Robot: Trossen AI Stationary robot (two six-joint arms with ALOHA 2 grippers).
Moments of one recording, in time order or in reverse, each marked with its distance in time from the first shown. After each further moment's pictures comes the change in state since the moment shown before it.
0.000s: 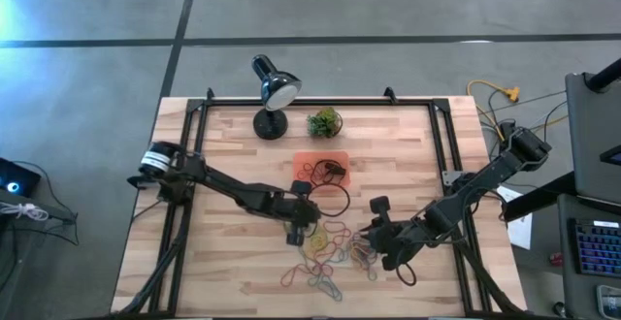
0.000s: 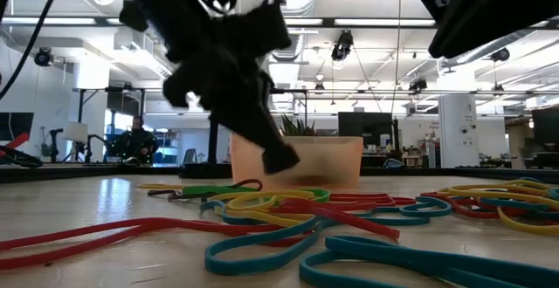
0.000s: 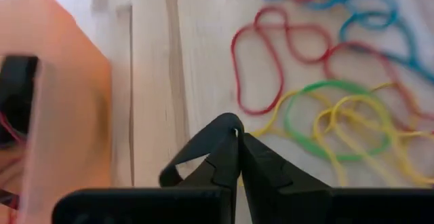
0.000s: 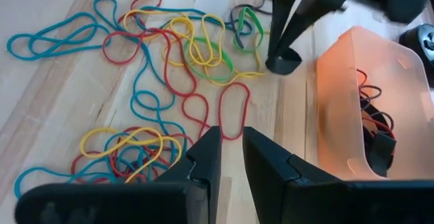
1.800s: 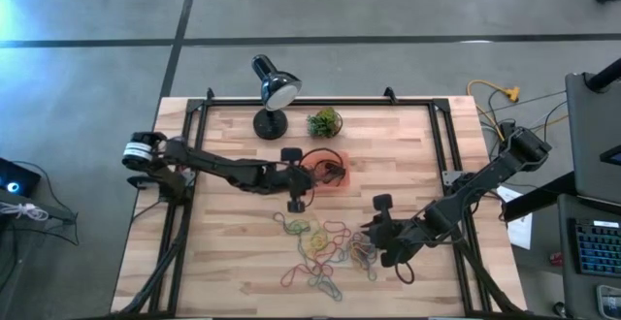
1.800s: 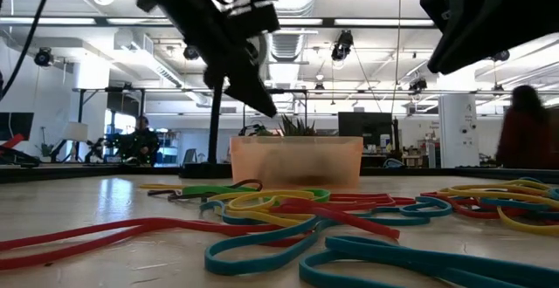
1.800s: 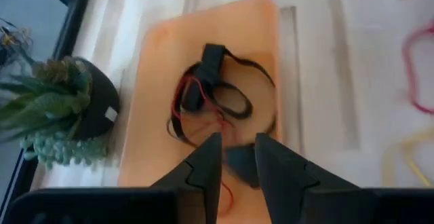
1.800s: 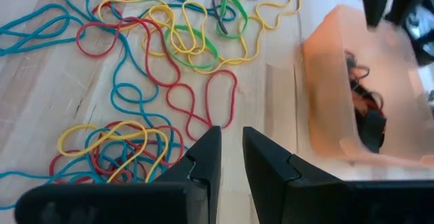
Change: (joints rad) left arm 0.146 -0.168 -0.003 -0.151 -0.209 0.099; right arm 0.000 0.000 -0.042 0.005 0.050 0.085
